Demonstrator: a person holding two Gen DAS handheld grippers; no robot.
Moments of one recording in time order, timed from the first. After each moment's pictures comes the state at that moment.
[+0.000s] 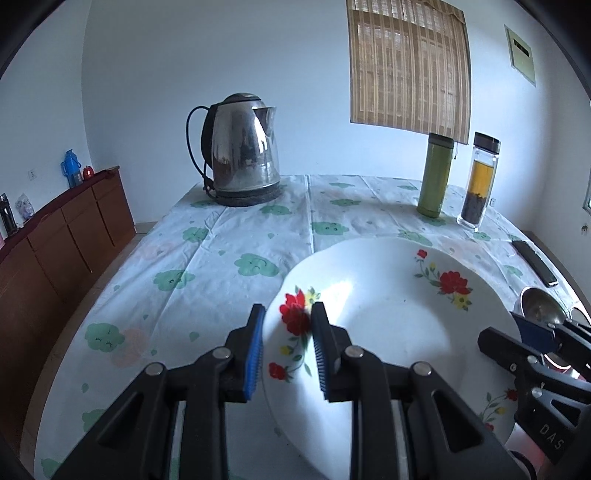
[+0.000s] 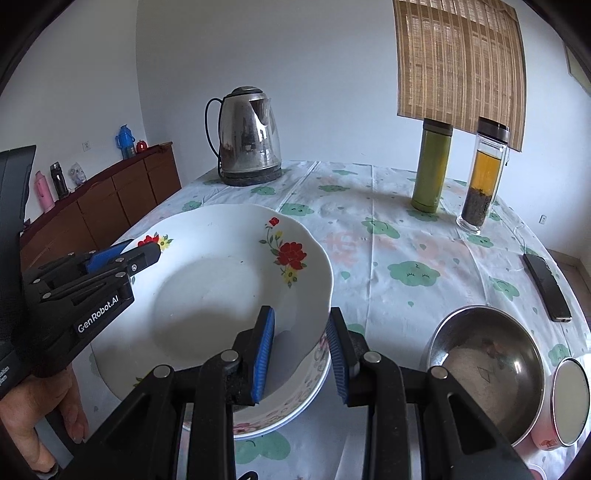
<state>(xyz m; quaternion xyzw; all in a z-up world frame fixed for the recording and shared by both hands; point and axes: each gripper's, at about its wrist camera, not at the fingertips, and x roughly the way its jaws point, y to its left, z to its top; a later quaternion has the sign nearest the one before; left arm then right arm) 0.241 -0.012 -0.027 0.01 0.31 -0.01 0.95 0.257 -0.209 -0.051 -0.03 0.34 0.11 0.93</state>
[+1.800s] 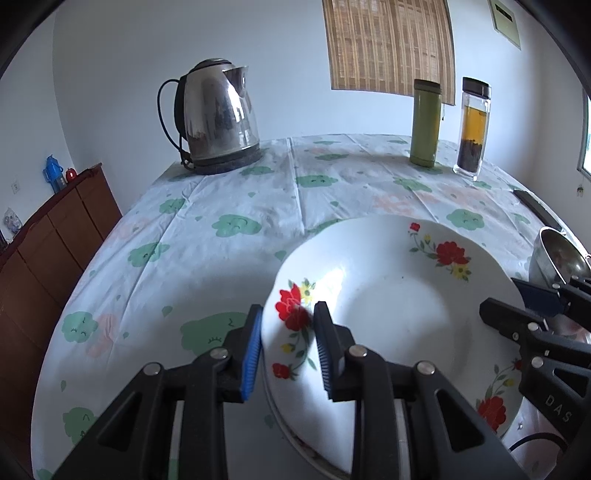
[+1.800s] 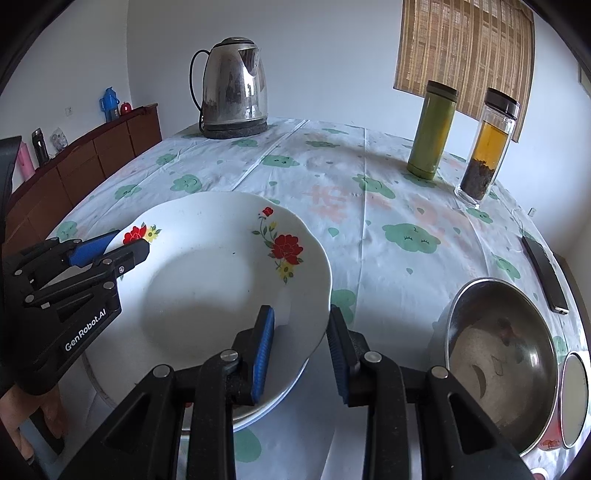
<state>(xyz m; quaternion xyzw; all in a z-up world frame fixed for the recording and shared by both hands) 0.252 -0.025 -0.068 0.06 0.35 -0.03 0.93 0.274 -0.206 -0.089 -0.07 0.40 0.08 0.91</state>
